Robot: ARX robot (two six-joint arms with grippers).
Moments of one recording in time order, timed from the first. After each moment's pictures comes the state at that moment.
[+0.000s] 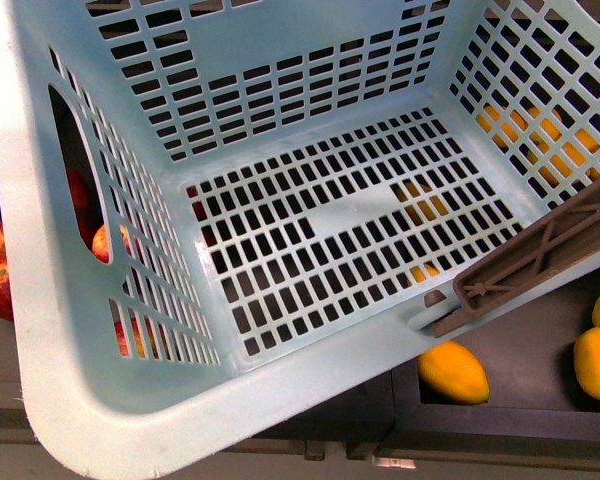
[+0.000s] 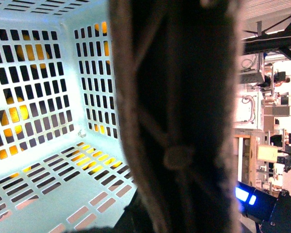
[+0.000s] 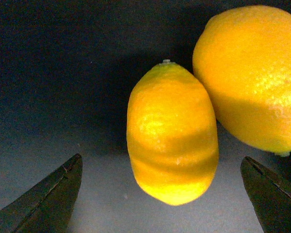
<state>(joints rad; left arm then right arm) -0.68 1.62 1.25 -0.10 0.18 -1.13 -0.50 2.56 1.37 0.31 -0.21 -0.36</state>
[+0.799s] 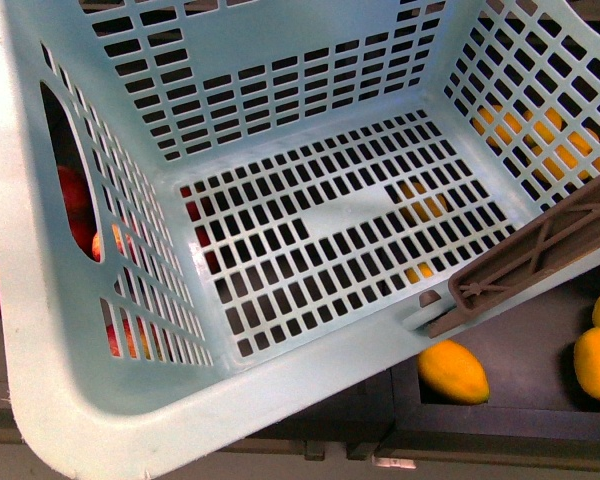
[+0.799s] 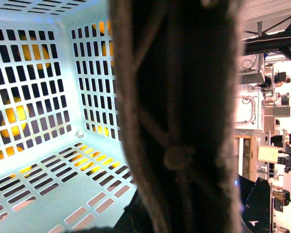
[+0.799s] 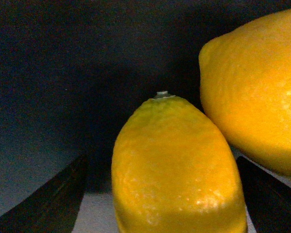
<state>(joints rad) -0.68 1.62 1.25 -0.10 0.18 -1.13 -0.47 2.71 1.57 0.24 -0.15 -0.27</state>
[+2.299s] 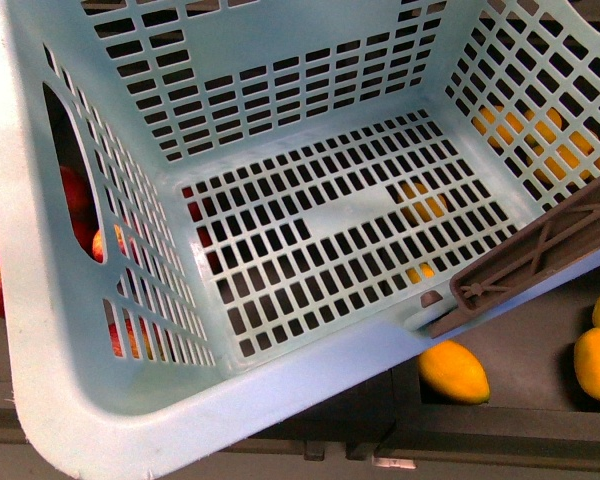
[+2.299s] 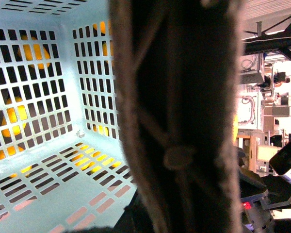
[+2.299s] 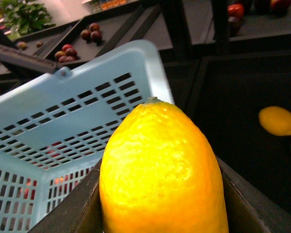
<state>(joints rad) -0.68 1.62 1.25 -0.10 0.18 -1.13 -0.14 1.34 0.66 0.43 -0.57 0.16</state>
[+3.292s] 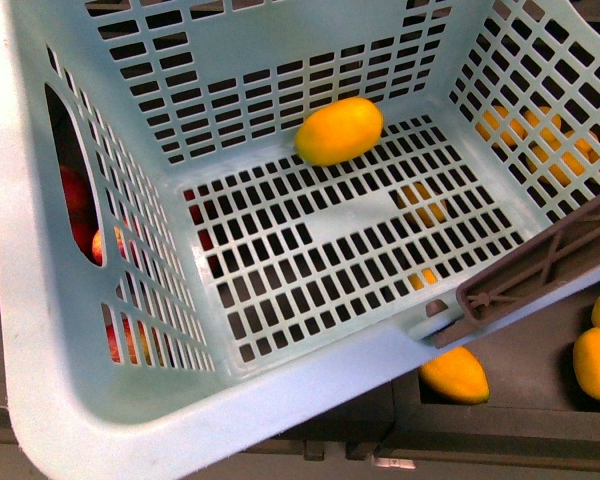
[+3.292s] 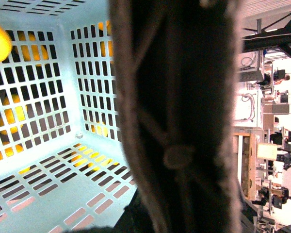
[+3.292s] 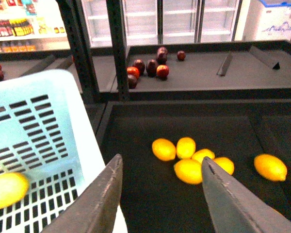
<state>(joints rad) -0.68 1.62 1.25 -0.10 0.18 -1.13 -0.16 0.99 0.28 0.70 -0.16 0.02</state>
